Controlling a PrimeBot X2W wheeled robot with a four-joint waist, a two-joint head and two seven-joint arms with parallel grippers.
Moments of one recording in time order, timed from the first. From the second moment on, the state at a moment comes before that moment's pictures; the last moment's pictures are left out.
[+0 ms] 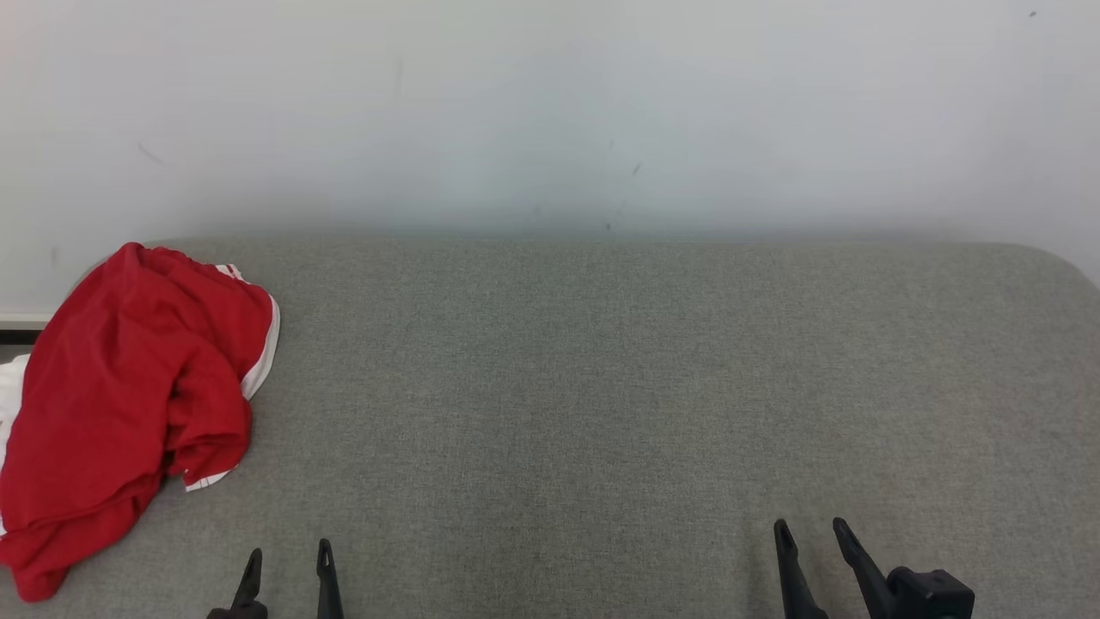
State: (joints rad) left arm -0.02 0.05 -0.03 0.38 -0.16 0.04 -0.25; right arm -0.01 -0.05 0.07 0.40 0.23 0.13 -0.25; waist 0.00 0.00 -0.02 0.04
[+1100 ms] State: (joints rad) left arm -0.02 0.06 -0.02 0.35 -0.07 0.05 -0.26; right arm -0.02 -0.05 0.05 0.38 0.19 0.13 -0.26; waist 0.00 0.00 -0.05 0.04
